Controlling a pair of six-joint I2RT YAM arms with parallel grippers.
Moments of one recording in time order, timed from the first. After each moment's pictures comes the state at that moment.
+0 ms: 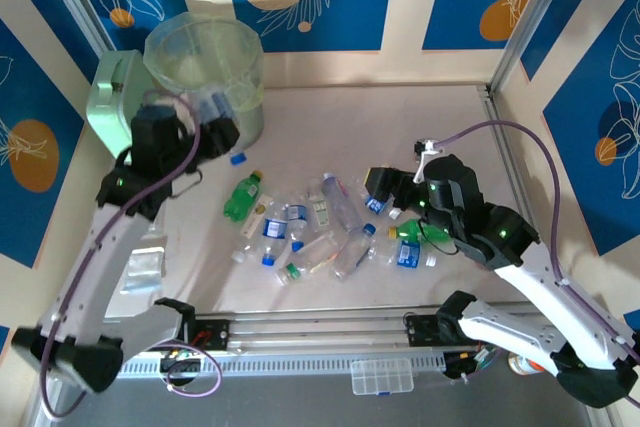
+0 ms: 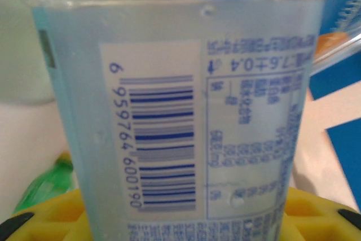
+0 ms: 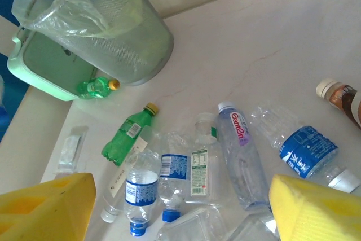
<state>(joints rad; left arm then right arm) -0.30 1.13 1.32 -0.60 0.19 -0.62 0.74 0.84 1.09 -0.74 0.18 0.69</state>
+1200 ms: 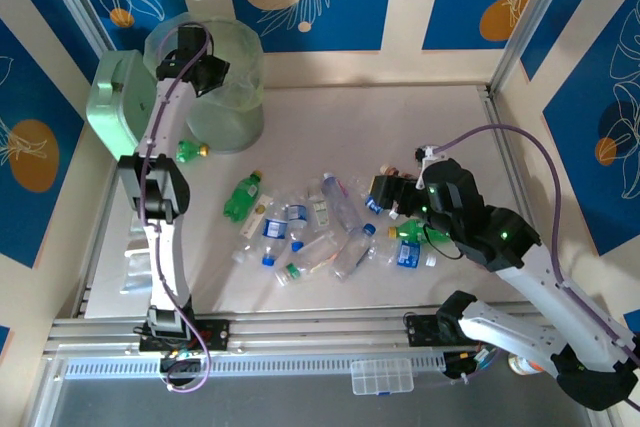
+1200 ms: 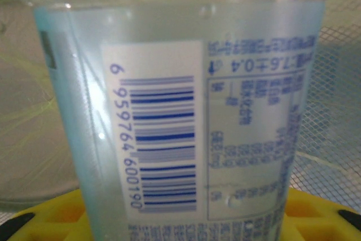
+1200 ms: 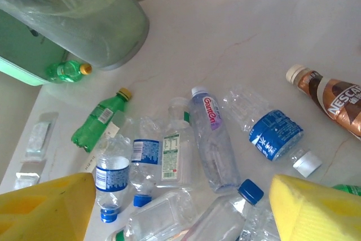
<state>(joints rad) -0.08 2.27 2.35 -0.83 0.04 -1.21 0.72 0.82 1.07 -0.83 0.21 0.66</state>
